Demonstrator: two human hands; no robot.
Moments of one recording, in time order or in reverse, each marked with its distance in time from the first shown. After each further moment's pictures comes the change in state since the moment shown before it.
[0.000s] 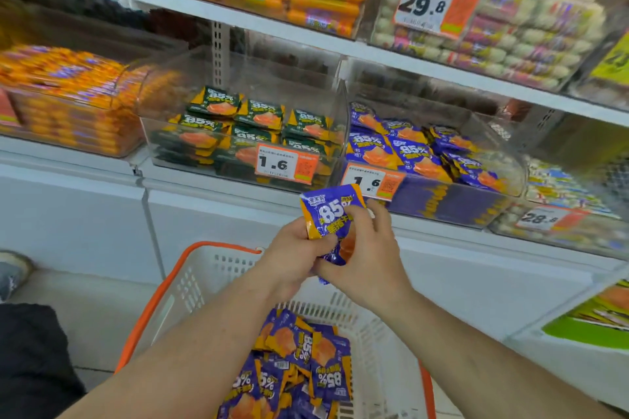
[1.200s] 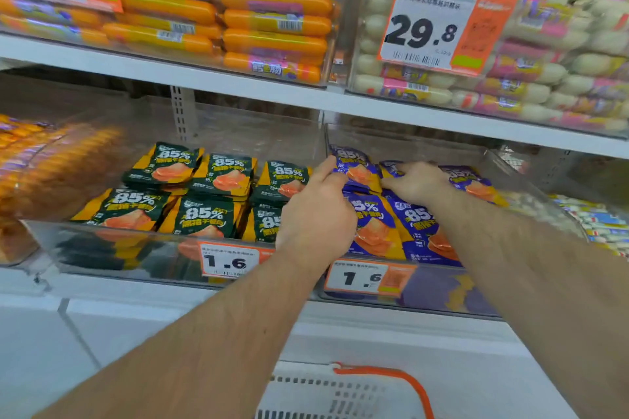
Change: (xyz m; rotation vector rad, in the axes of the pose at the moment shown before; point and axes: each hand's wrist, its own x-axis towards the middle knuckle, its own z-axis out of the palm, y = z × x) left_hand 0.171 0.101 0.048 1.156 0.291 0.457; right_hand 0.315 0.131 -0.065 -0.463 -0.144 0.354
